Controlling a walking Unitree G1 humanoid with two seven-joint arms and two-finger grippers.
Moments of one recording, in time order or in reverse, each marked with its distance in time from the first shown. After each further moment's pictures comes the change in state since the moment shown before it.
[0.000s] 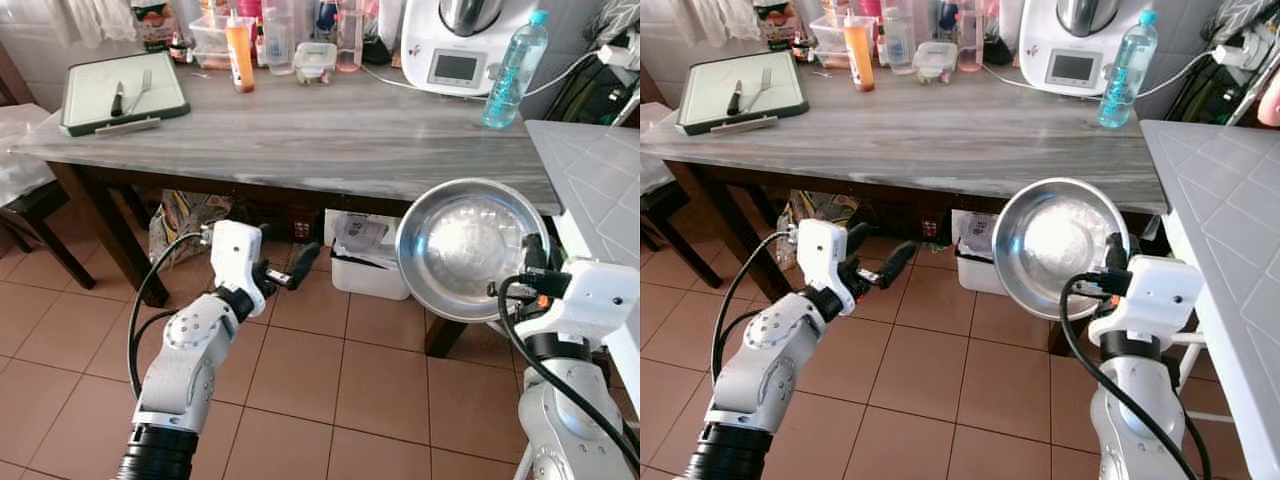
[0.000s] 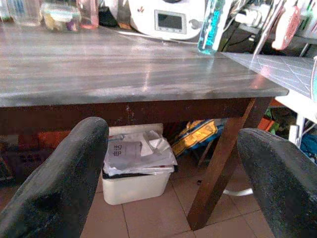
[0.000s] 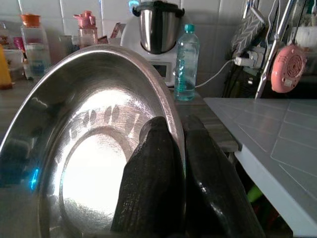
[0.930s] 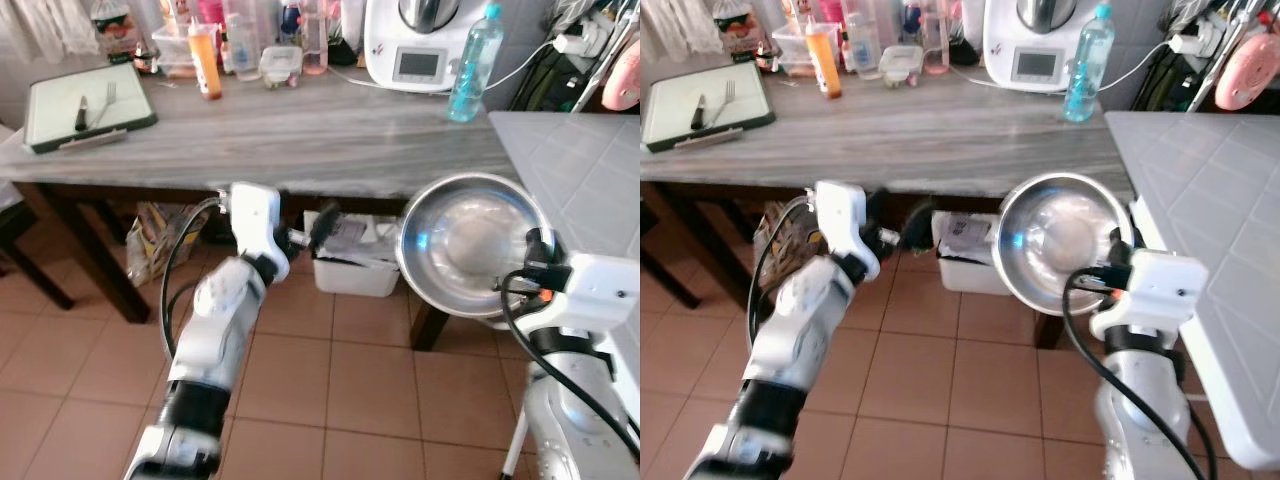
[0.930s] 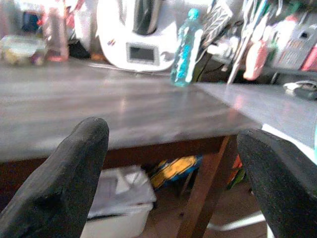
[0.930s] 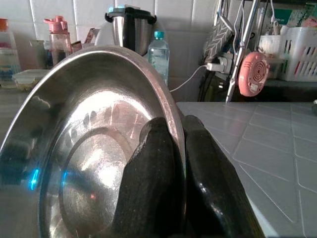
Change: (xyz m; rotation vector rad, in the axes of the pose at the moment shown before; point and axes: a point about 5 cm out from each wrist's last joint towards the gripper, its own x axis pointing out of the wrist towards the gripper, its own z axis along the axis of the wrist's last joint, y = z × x) left arm 0.031 -0.002 0.016 -0.016 -0.103 0.019; right arm 0.004 0.001 0.003 -0.010 -0.011 0.015
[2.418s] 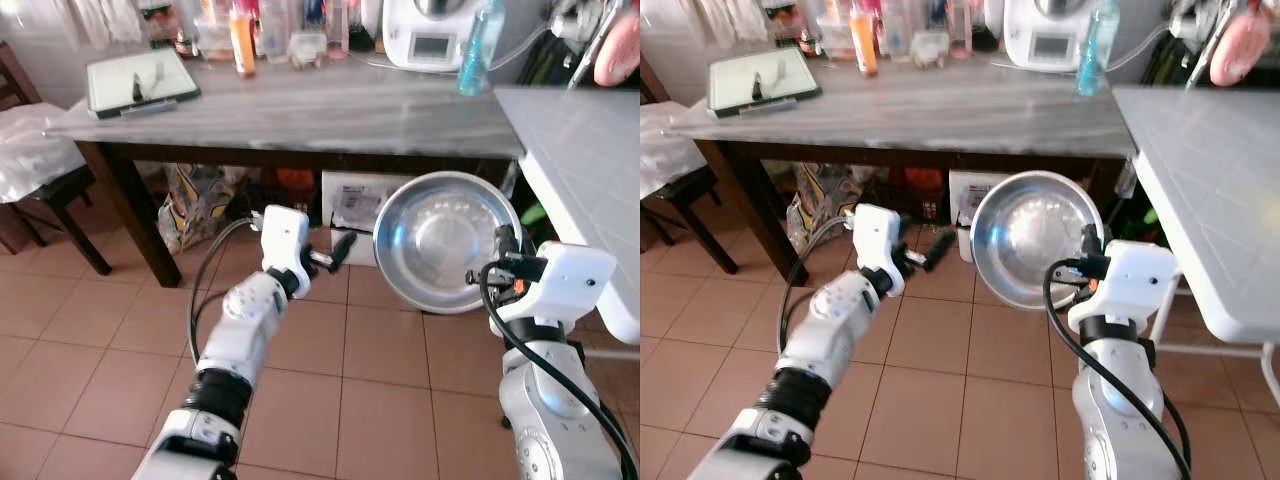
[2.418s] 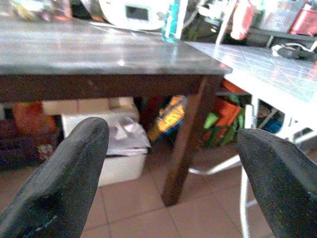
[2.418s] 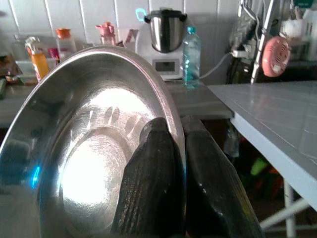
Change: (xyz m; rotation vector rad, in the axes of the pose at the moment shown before) left arm 0.023 -0.013 -0.031 -0.009 0.112 -0.016; right arm 0.007 0.022 -0.003 0.091 0.035 0.064
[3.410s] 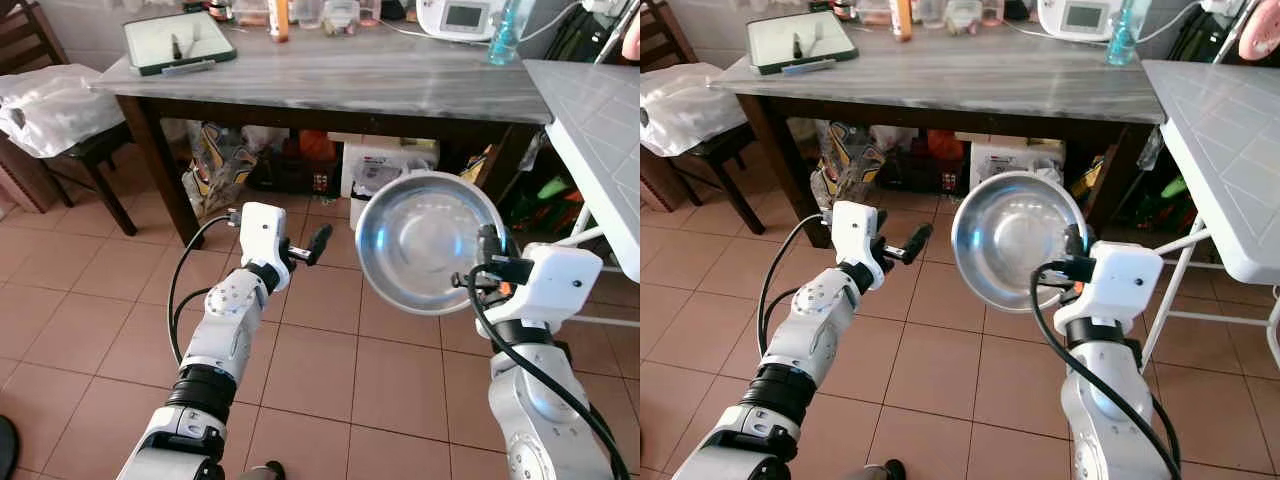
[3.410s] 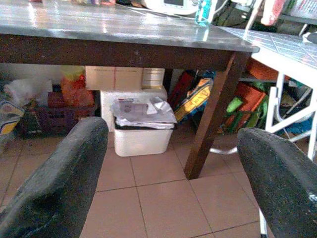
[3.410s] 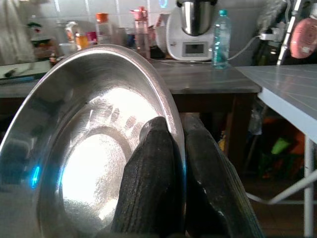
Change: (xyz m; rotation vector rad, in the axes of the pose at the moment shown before) left arm -0.006 0.021 0.002 0.035 -0.004 0.079; right arm -0.003 0.009 0.001 0.016 0.001 0.043
